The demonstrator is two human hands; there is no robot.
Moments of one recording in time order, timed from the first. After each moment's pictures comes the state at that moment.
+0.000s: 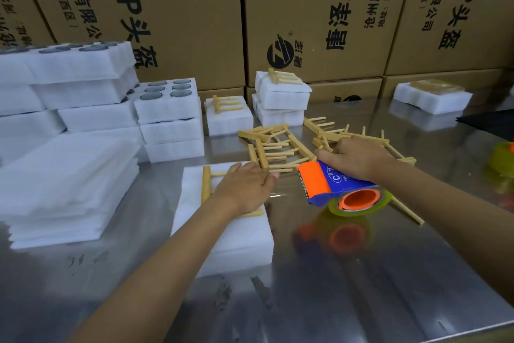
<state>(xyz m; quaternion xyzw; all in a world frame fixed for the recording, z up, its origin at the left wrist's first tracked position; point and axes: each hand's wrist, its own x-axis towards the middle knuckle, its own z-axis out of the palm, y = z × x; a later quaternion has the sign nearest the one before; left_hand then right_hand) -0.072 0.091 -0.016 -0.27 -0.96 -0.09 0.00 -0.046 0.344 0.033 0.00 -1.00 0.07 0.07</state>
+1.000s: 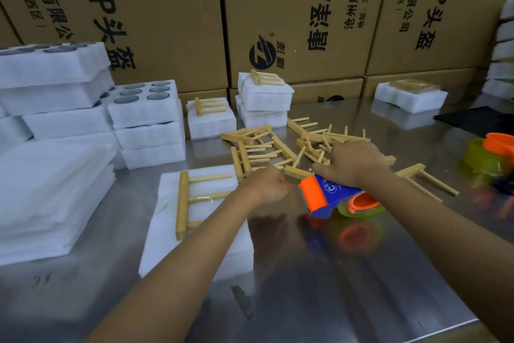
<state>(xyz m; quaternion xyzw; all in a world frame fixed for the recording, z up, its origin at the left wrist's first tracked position) -0.072 0.162 -0.003 -0.22 -0.93 -0.26 -0.14 -0.045 0.369 0.019 -0.04 -0.99 -0.11 0.12</state>
